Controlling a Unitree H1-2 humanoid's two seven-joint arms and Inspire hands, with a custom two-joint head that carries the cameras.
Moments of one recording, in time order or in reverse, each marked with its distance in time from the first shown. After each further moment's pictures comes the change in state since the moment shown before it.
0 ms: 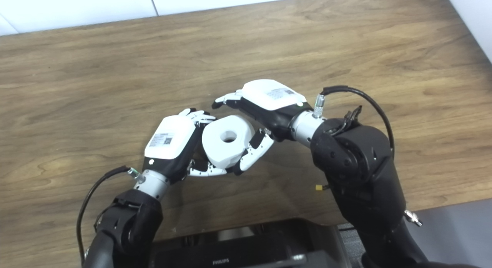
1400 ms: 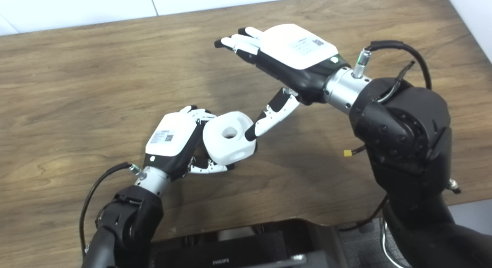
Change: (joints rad) left arm -0.023 0.000 0.010 0.002 0.028 0.016 -0.047; right arm -0.187 -0.152 -0.148 -0.126 0.171 0.036 0.028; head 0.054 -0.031
